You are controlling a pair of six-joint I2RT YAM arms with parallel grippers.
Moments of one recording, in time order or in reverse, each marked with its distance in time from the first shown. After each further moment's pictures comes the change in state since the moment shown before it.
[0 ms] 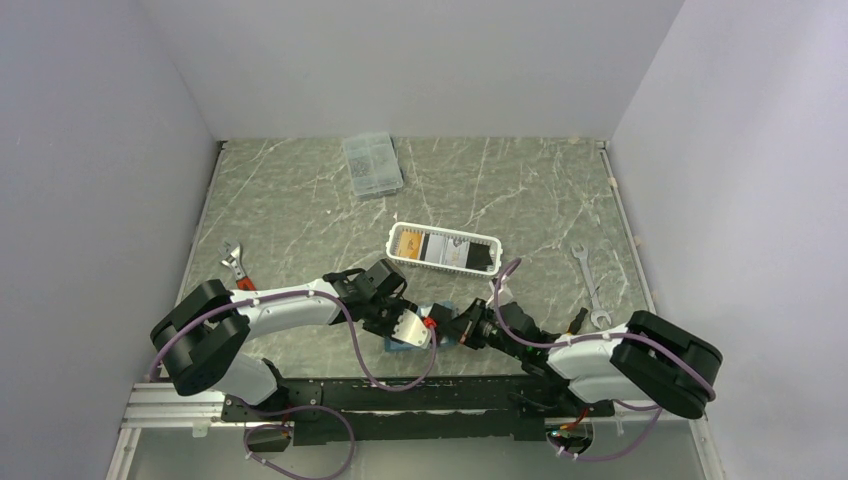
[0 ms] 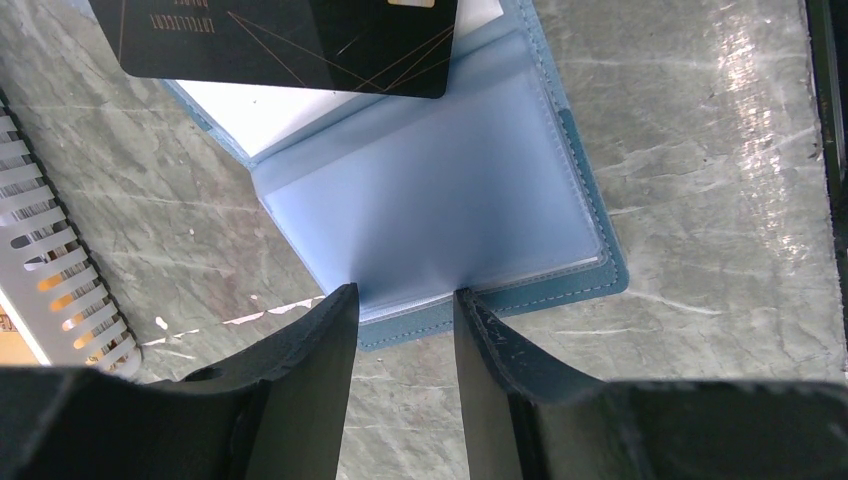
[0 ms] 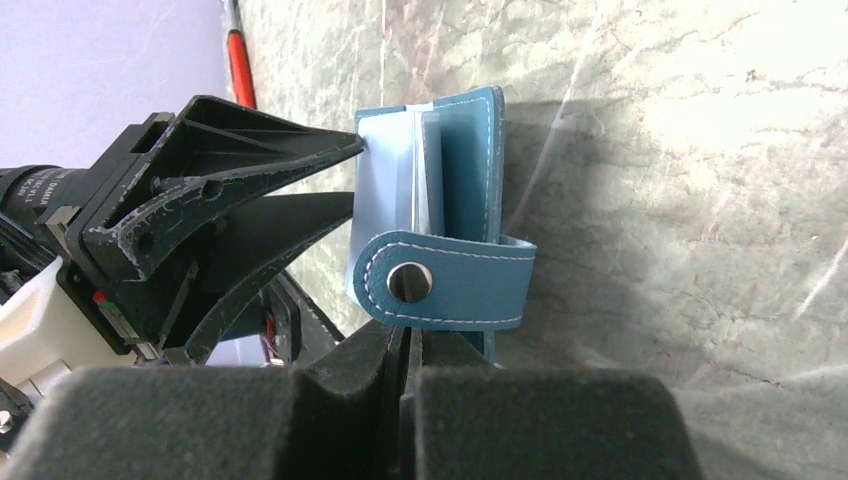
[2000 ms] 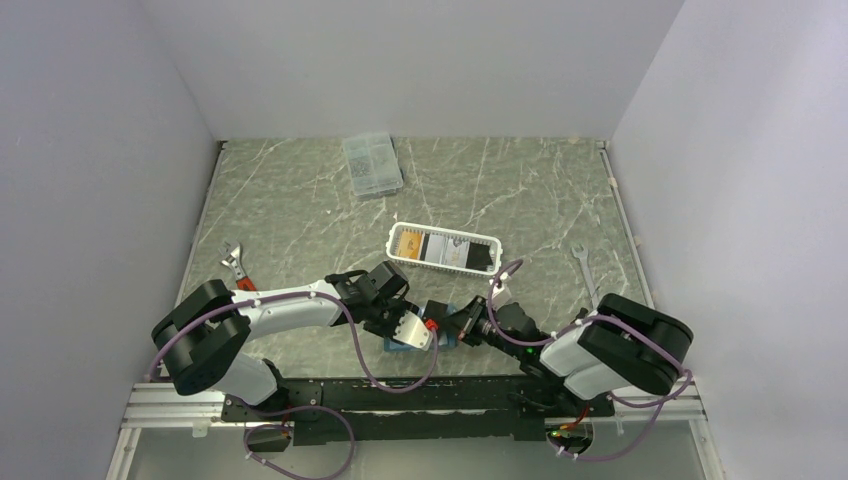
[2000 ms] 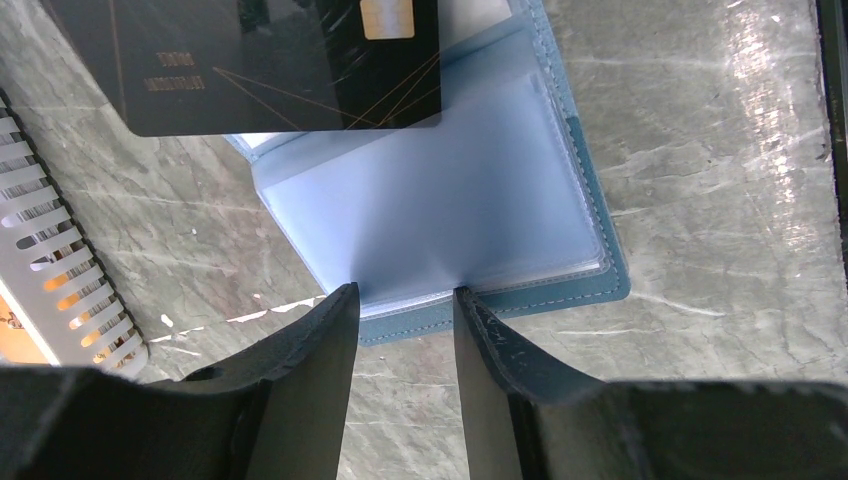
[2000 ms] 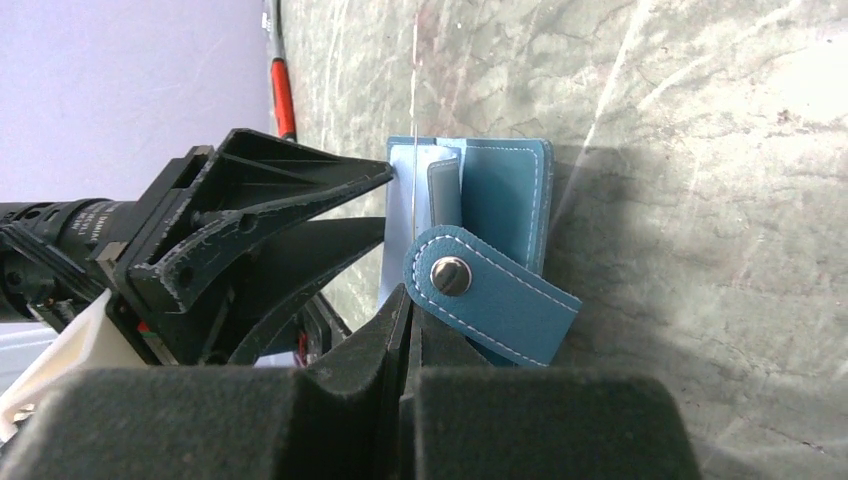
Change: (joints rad) left arm -0.021 0.013 0.005 -0.003 -0.035 -0.004; right arm -0.021 0.189 -0.025 0.299 -0.002 0.045
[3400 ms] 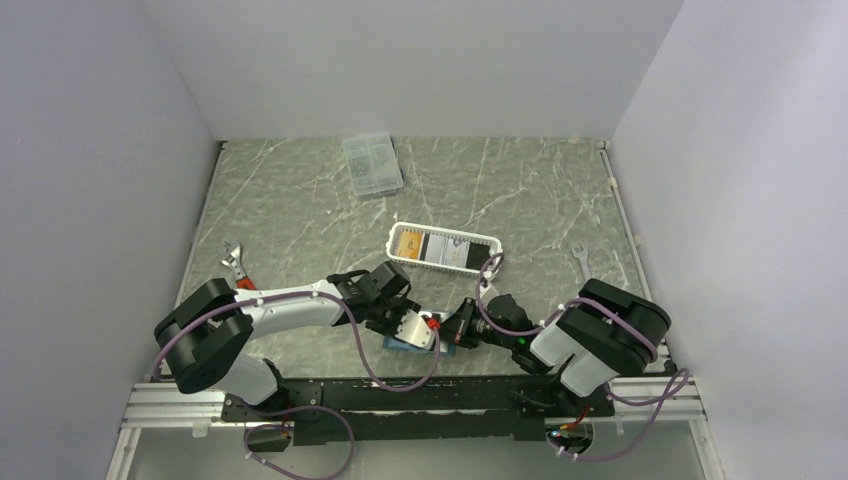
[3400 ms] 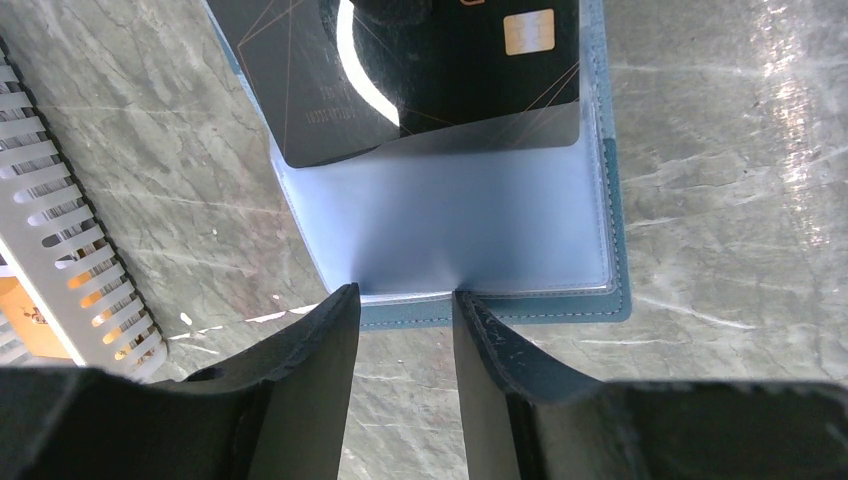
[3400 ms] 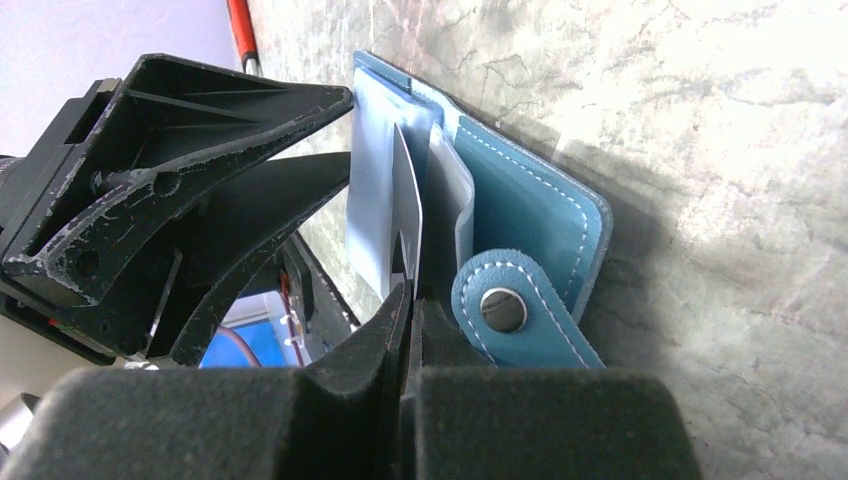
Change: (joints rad) left arm -0.005 0.012 0.005 0.026 -0.024 0.000; right arm -0.063 0.147 0.063 -0.024 -0.240 -0.026
